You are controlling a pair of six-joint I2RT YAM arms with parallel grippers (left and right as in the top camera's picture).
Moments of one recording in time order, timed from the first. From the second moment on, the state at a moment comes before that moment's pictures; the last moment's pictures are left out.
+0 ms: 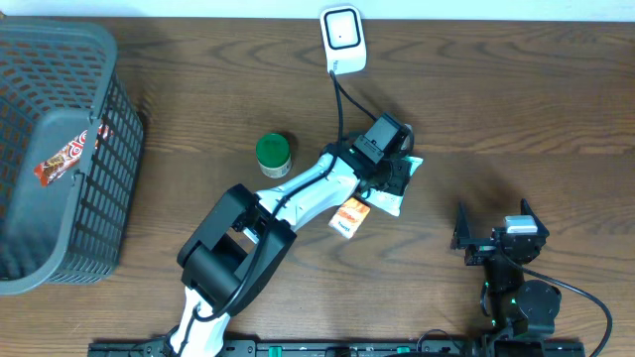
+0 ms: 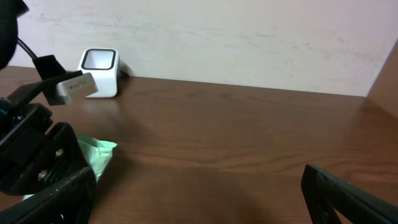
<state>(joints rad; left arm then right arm) -0.77 2.07 1.42 -0.35 0.21 -0.44 -0.04 0.01 0.01 -0.07 -0.06 -0.07</state>
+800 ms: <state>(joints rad) -0.79 1.61 1.42 -0.39 -0.16 -0.25 -0.04 0.01 0.01 -0.07 -0.06 -0.07</state>
